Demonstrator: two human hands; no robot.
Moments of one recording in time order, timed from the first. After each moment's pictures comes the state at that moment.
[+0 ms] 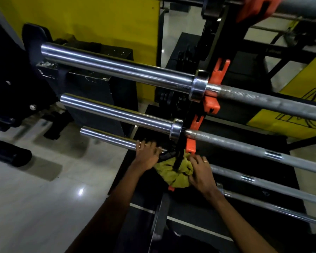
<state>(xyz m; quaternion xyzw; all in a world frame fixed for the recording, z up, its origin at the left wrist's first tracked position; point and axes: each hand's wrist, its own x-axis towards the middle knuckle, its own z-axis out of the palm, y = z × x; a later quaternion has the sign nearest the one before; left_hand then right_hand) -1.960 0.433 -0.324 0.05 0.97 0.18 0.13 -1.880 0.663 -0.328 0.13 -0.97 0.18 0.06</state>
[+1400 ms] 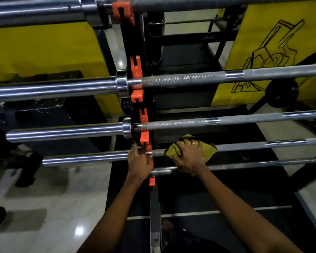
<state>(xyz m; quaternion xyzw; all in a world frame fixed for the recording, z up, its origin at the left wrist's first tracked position) -1.905 0.515 -0.319 0.18 0.97 0.16 0.05 -1.857 0.742 -0.337 -0.09 -0.99 0.05 0.01</state>
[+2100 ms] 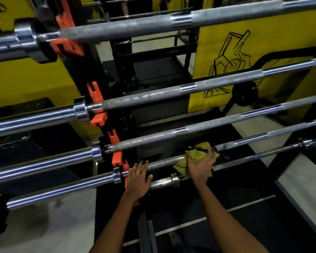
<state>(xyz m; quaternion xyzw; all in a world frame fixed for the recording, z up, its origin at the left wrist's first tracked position) -1.894 0.581 -0.340 0.29 0.94 0.08 0.14 -1.800 0.818 -0.361 -0.47 -0.73 0.41 0.28</state>
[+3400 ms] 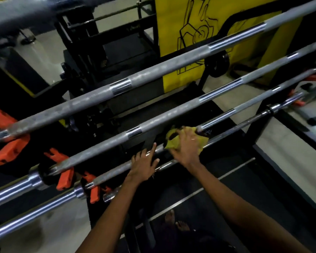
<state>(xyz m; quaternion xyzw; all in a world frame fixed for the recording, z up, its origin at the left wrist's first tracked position) -1.874 0.744 -0.329 0.40 0.90 0.02 0.17 -1.767 0.930 -0.359 -0.28 -0.92 0.18 0.21</state>
